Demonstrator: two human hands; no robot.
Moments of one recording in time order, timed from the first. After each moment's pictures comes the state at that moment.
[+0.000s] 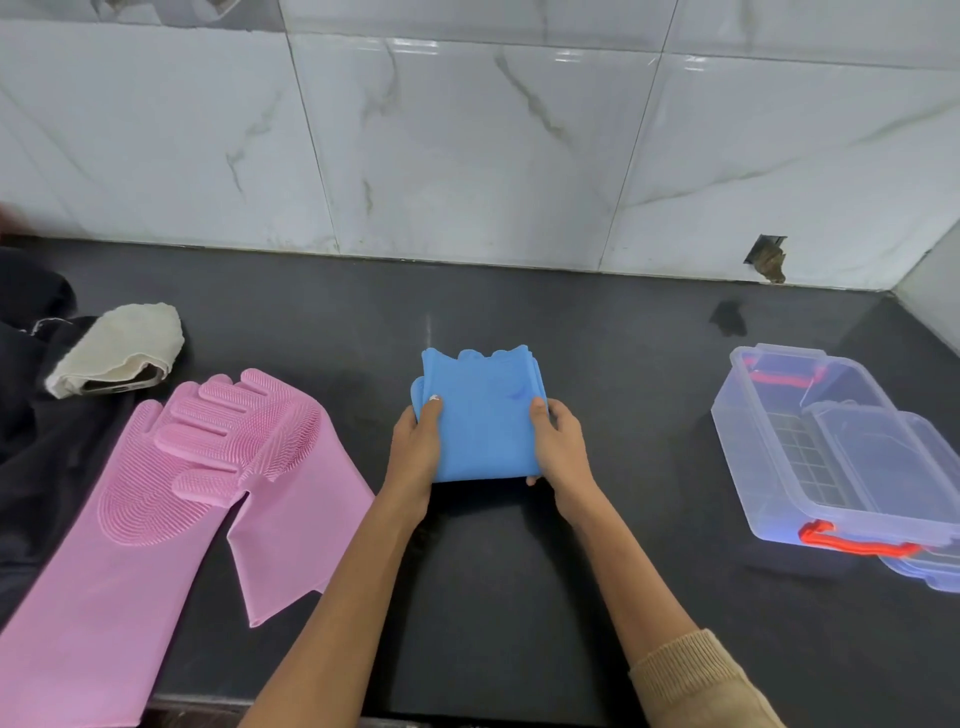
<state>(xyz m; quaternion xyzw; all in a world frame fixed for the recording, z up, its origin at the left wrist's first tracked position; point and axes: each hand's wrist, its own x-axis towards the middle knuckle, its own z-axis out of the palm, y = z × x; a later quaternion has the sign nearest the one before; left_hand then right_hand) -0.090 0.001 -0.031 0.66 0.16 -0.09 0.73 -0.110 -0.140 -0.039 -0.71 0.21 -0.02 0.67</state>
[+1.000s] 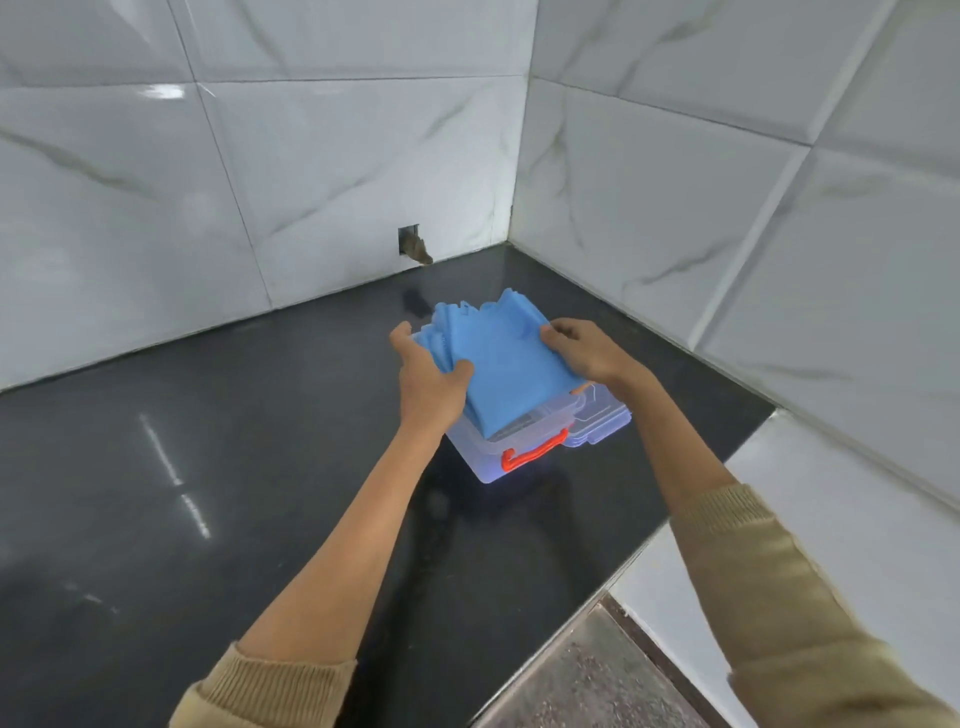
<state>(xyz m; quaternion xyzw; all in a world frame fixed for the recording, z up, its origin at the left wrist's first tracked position) -0.123 -0.261 0.036 0.72 -0.22 -0.21 0.62 -0.234 -0.412 0.064 -0.82 0.35 -0.13 0.44</state>
